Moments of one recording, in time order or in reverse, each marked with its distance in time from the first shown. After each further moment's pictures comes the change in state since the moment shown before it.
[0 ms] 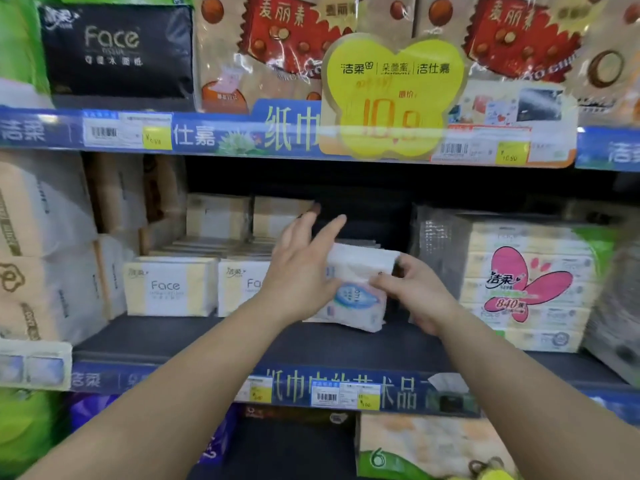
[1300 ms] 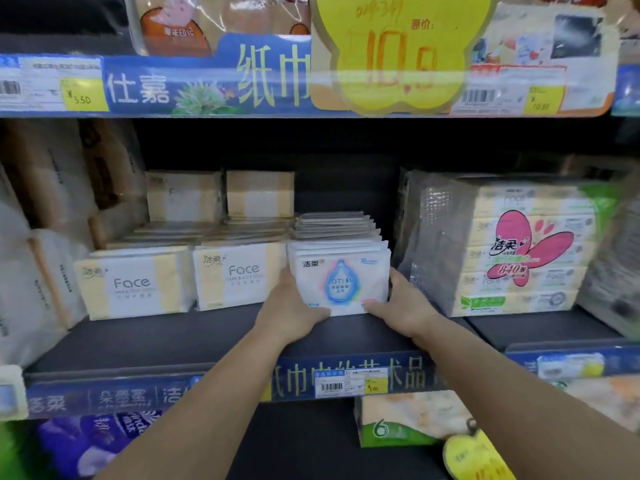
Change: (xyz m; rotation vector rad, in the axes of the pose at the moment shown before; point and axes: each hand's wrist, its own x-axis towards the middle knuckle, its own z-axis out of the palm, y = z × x) left_hand -0.021 -0.053 0.090 -0.410 -0.355 -0.543; right_hand 0.000 0.069 0.015 -0.582 0.064 0.315
